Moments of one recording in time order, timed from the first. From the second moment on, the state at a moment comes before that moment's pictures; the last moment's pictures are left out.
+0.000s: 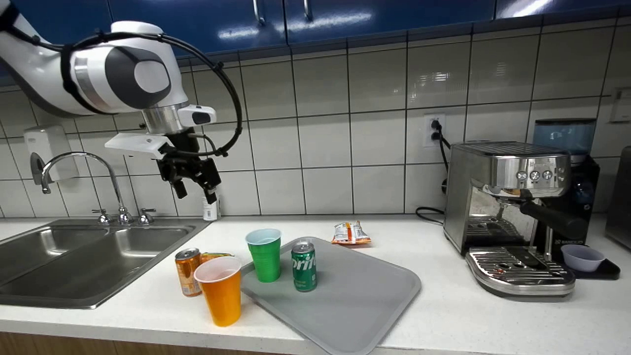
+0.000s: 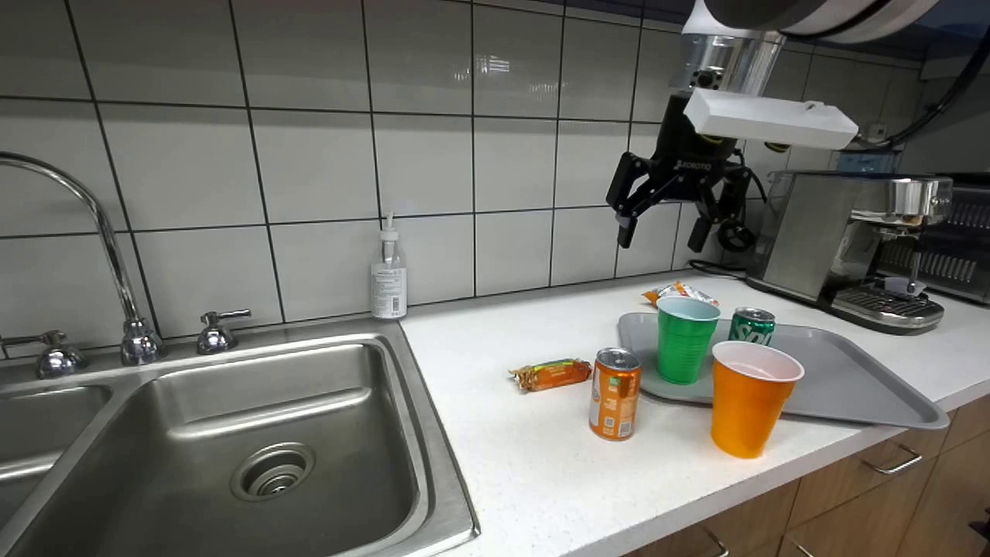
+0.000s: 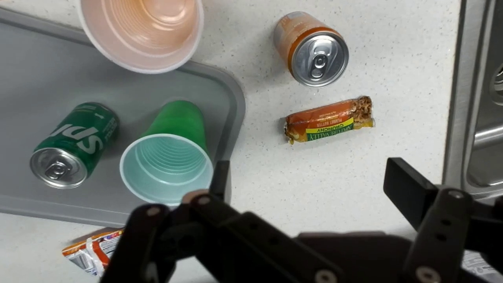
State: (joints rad) arm 0.04 -0.20 0.09 -2.58 0.04 2.61 0.24
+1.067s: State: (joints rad) arm 0.03 0.06 0.00 -2.42 0.01 2.74 0.21
